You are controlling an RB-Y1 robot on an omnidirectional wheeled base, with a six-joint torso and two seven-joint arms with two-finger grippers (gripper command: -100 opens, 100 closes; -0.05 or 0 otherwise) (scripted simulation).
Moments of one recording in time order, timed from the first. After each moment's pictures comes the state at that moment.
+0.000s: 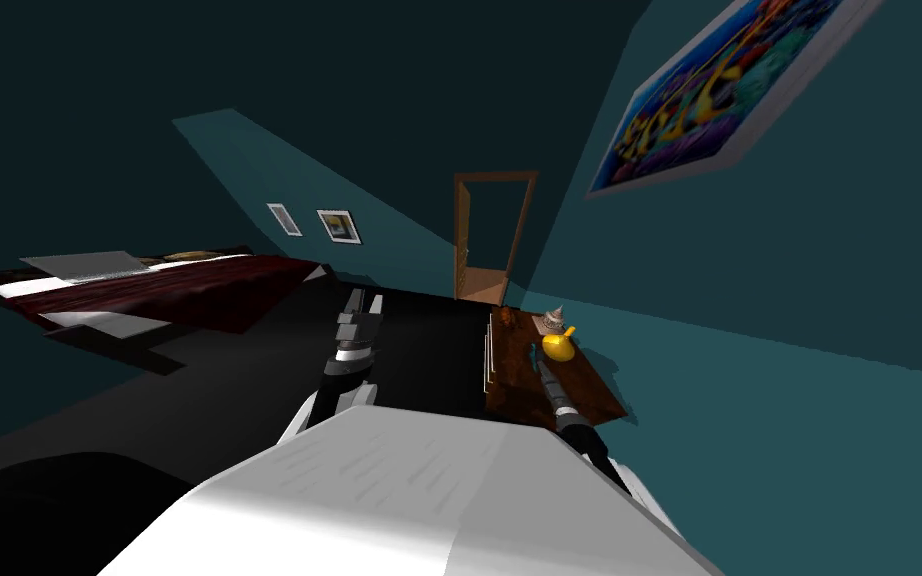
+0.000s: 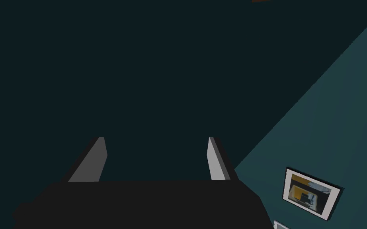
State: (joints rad) left arm 0.54 0.02 0.04 -2.27 -0.12 -0.61 0.12; right arm 0.63 -0.36 0.00 -1.83 0.04 -0.04 0.06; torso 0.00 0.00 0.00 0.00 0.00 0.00
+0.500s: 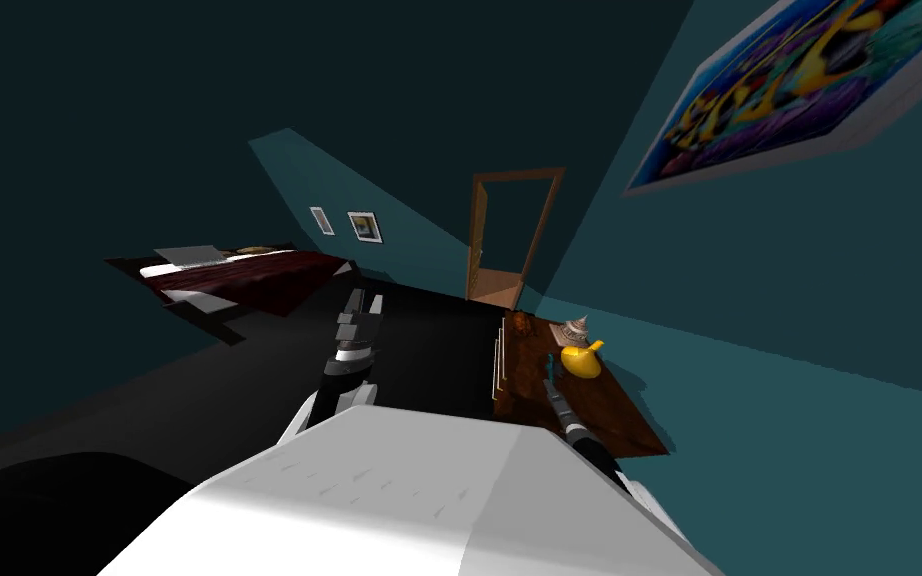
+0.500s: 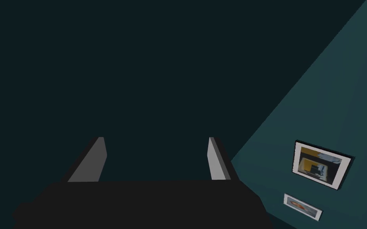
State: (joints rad) left arm 0.54 0.02 0.04 -2.27 -0.12 -0.61 0.12; right arm 0.64 -0.41 0.00 -1.72 0.09 0.06 0.10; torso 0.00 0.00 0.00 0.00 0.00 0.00
